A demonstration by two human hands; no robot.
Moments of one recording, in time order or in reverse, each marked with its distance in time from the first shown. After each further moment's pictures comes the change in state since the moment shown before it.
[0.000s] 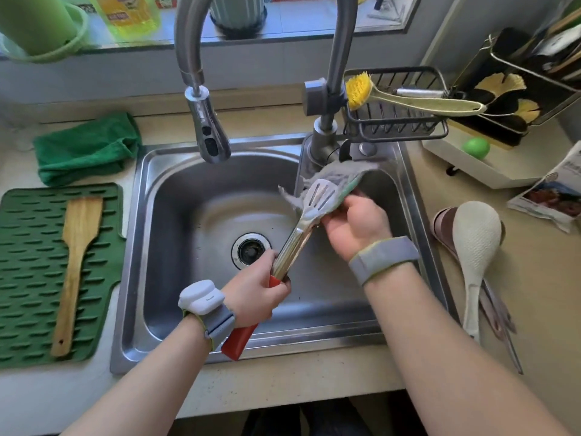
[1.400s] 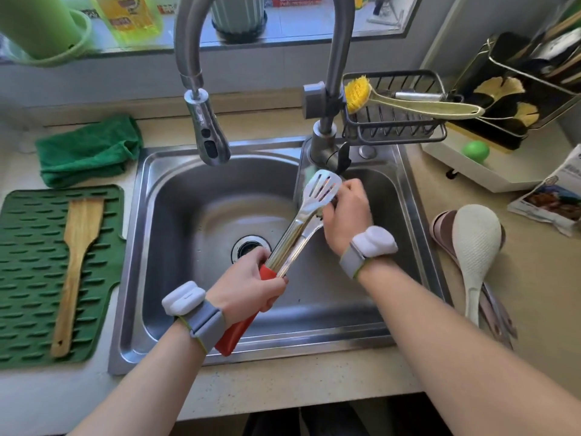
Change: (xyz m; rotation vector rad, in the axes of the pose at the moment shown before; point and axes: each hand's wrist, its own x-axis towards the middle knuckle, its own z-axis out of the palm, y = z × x) left_hand -0.007 0.010 -0.006 -0.214 0.095 -0.073; right_hand 0.026 0.005 -0.027 -1.619 -0.019 -0.882
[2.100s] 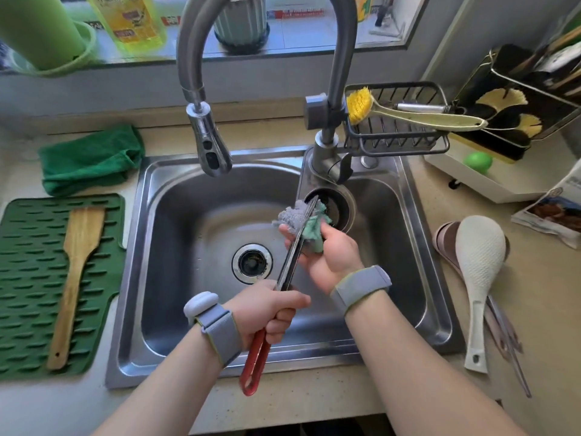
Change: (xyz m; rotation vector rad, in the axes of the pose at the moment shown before) left_hand 0.006 0.002 0.019 -0.362 -0.281 -0.274; right_hand -0.024 -0.031 0.015 1.506 -0.331 0.894
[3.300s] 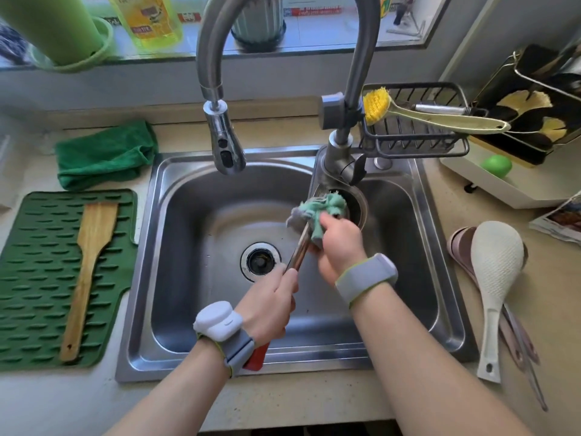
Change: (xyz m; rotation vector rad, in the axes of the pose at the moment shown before) left_hand -0.003 -0.003 0.000 0.272 0.380 0.198; right_hand 0.027 0.002 0.012 -0.285 0.223 -0.196
